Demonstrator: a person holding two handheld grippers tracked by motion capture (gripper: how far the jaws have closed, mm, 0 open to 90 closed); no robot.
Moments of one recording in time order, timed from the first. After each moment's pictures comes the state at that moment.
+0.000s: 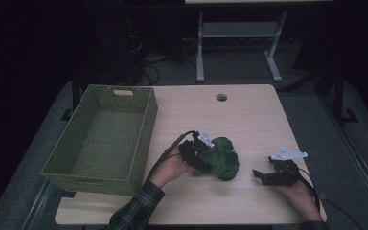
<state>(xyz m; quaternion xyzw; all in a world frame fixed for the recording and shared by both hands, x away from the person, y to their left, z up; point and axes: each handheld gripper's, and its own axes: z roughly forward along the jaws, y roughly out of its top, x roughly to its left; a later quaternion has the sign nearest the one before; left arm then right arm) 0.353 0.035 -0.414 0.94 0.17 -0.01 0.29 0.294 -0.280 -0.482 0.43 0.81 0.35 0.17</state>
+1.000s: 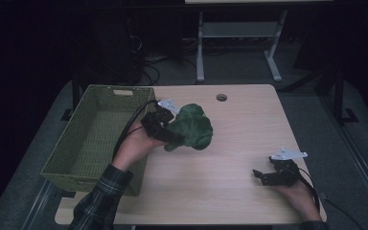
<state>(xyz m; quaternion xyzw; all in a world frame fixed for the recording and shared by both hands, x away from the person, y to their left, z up) 0.365 0.125 -0.307 0.91 0.25 0.05 0.32 0.294 -0.280 -0.483 0.44 0.81 0.35 0.17</state>
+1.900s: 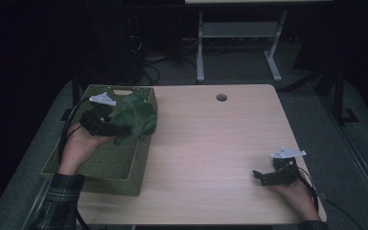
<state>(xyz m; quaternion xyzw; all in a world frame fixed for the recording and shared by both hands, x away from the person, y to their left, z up) 0.355 0.270 -0.295 0.86 0.38 0.13 0.32 0.298 -0.279 -0.484 0.46 0.80 0.34 0.17</state>
